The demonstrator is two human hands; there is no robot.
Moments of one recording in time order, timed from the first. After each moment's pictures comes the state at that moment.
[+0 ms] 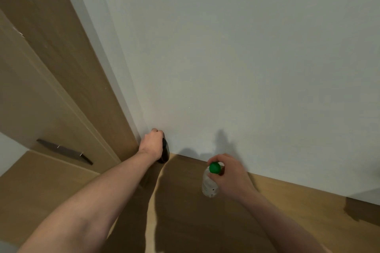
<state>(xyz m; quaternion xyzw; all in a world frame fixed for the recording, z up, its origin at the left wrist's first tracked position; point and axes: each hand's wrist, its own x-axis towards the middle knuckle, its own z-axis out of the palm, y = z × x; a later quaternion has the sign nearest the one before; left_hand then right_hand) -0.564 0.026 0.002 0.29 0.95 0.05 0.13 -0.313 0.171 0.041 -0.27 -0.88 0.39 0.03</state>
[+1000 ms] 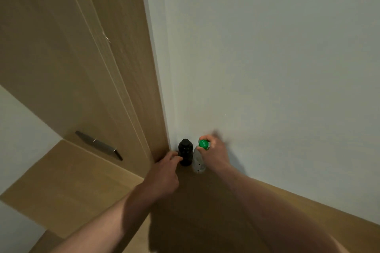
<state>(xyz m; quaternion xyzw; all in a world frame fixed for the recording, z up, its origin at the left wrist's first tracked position) -0.505 -0.073 0.033 0.30 0.91 0.19 0.21 -0.478 0.129 -0.014 -0.30 -0.85 0.43 0.07</state>
